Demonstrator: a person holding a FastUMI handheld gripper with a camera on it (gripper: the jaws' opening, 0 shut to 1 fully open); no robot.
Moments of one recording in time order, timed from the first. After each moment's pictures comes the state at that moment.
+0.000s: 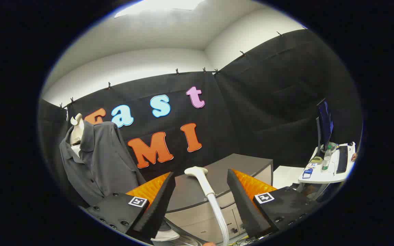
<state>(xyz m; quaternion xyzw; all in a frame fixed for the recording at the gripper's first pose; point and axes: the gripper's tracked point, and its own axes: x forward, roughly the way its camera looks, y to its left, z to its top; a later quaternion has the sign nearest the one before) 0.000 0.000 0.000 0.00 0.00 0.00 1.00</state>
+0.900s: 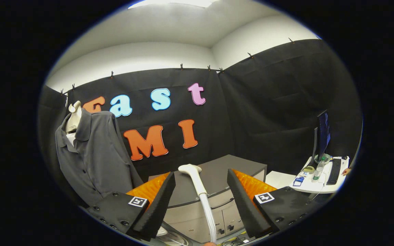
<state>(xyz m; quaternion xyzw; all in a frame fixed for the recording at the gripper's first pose) -0.001 -0.003 0.002 -0.06 0.01 -0.02 1.00</state>
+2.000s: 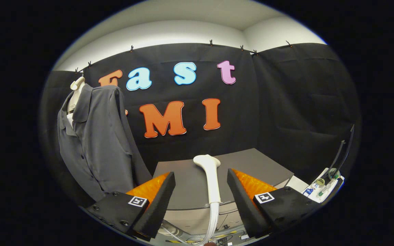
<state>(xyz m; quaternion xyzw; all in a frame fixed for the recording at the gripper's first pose) 0.120 0.032 -0.025 -0.13 0.14 0.08 0.98</state>
